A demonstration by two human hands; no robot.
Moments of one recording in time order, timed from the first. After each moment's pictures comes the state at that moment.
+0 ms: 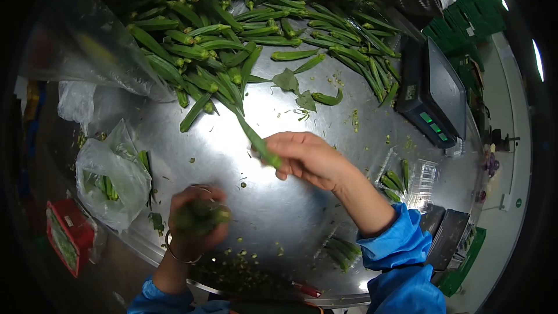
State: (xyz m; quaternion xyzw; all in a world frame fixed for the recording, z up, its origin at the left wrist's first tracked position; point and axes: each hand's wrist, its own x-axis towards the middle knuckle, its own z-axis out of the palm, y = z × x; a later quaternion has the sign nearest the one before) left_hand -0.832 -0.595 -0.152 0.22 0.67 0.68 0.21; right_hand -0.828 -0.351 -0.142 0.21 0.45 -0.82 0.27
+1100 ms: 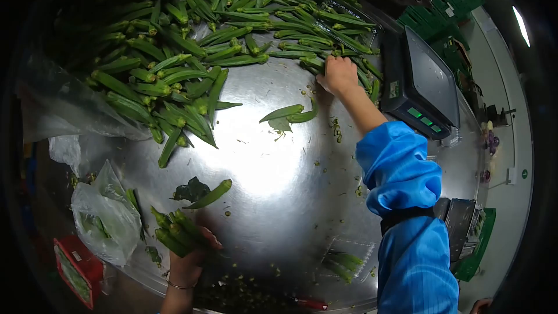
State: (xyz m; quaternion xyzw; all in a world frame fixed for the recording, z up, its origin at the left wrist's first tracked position) left_hand -0.809 -0.605 -0.192 -0.10 0.48 0.77 0.41; right_hand -0.916 -0.149 -0.218 0.24 0.96 0.12 0.03
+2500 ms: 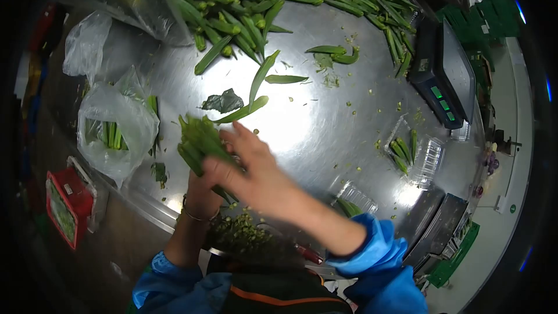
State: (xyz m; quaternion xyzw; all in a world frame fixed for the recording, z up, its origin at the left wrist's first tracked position) left_hand -0.784 -0.613 -0.195 -0.10 0.35 0.88 0.32; right_hand -0.775 -0.478 -0.116 0.17 0.80 -0.57 0.11
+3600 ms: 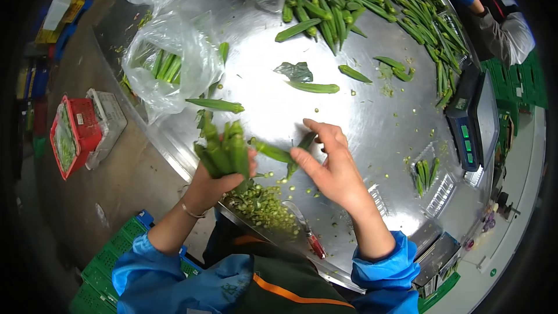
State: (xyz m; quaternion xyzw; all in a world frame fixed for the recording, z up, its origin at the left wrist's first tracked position) left_hand -0.739 -0.699 -0.161 -0.02 0.58 0.77 0.28; right_hand -0.739 -0.477 -0.125 0.06 0.87 -0.46 0.16
